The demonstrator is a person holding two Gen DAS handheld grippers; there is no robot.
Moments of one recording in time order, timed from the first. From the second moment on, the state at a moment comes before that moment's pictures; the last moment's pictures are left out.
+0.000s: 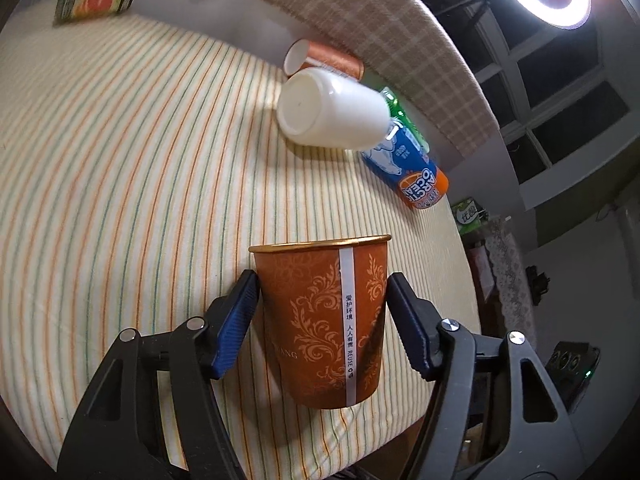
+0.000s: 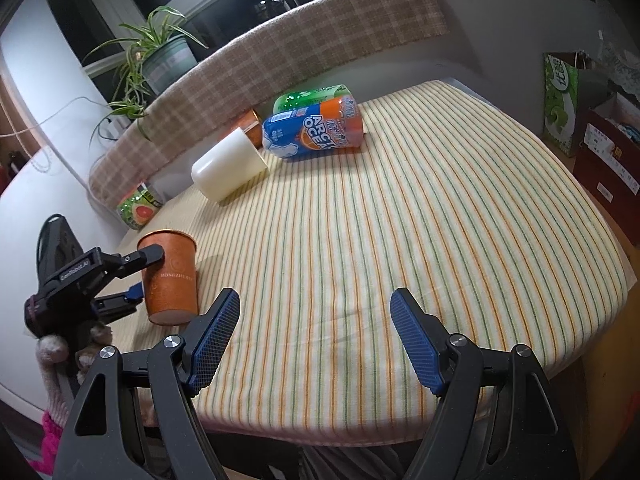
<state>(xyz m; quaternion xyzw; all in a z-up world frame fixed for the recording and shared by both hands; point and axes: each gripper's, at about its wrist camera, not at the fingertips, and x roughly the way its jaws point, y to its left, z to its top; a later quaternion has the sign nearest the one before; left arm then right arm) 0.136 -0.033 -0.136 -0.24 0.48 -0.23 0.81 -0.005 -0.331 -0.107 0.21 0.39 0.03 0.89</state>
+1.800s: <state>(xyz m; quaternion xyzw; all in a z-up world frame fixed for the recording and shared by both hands) 0.099 -0.105 -0.118 0.02 0.37 -0.19 0.91 -0.006 -0.319 -0.107 0.21 0.40 0.05 0.89</state>
